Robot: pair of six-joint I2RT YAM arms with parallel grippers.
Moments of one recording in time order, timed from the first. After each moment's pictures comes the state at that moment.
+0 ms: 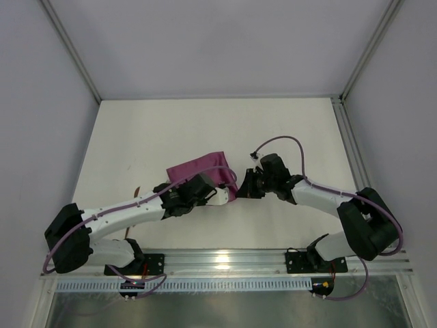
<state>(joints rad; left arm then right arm) -1.00 1.28 0.83 -0.54 -0.44 0.64 0.56 1.40 0.63 0.01 -0.41 0.63</state>
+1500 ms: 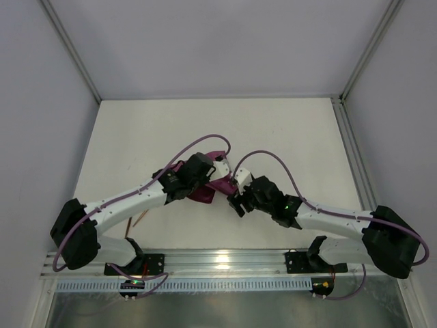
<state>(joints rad) -0.87 1.35 0.96 -0.47 -0.42 0.49 0.91 1.17 0.49 0.15 0.06 -0.02</state>
